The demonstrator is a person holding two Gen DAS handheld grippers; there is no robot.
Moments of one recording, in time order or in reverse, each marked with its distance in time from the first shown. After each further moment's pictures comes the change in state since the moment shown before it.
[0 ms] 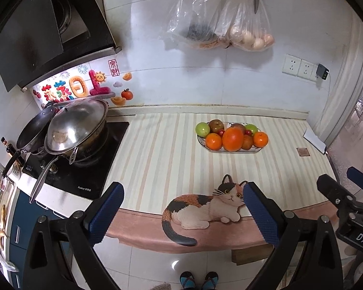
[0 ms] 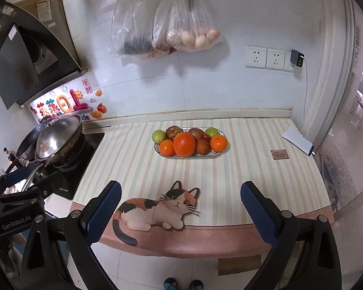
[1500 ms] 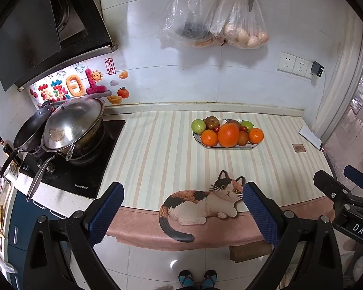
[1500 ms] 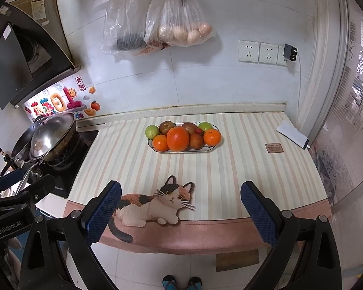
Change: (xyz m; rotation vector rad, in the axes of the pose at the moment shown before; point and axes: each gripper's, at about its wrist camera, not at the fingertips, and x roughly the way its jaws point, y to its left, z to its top) left arm -0.004 -0.004 -0.003 0.010 0.004 -0.021; right arm -0.002 -0.008 -0.011 0.026 0.007 -0.032
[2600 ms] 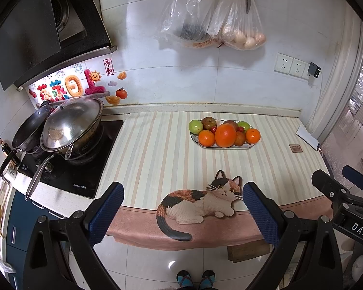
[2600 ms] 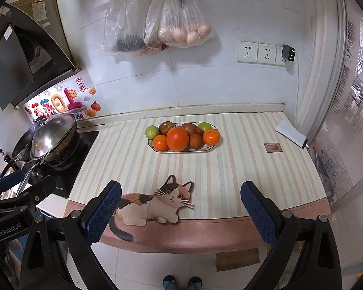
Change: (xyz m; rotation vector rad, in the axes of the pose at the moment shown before) left arm -0.002 -0.003 -0.003 -0.005 -0.002 -0.009; right arm -0.005 -0.003 -0.002 -0.004 -0.007 0.002
